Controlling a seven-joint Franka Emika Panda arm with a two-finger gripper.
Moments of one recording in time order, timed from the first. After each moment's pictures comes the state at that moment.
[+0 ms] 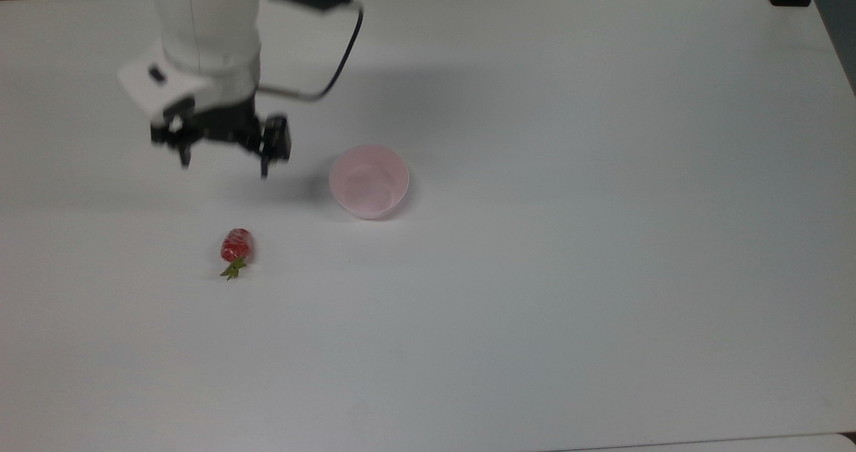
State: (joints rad) arm -0.13 0.34 0.01 -1.51 -0.19 1.98 -0.03
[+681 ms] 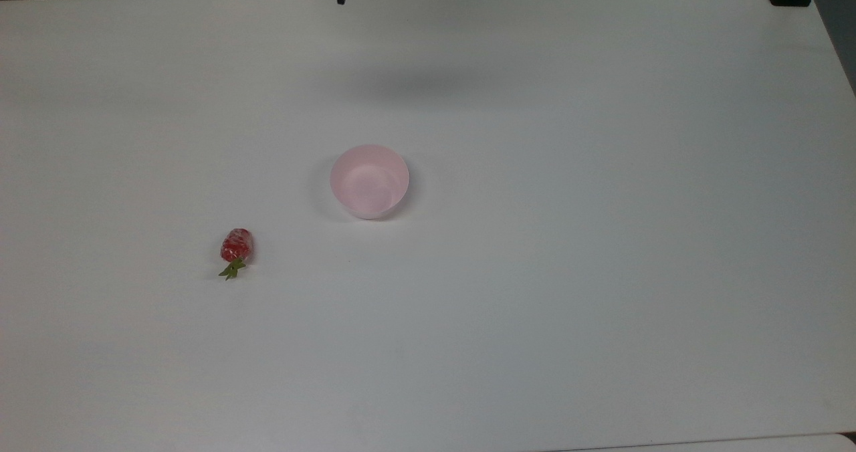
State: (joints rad) arm -0.04 0.01 0.01 -1.55 -0.04 1.58 0.16
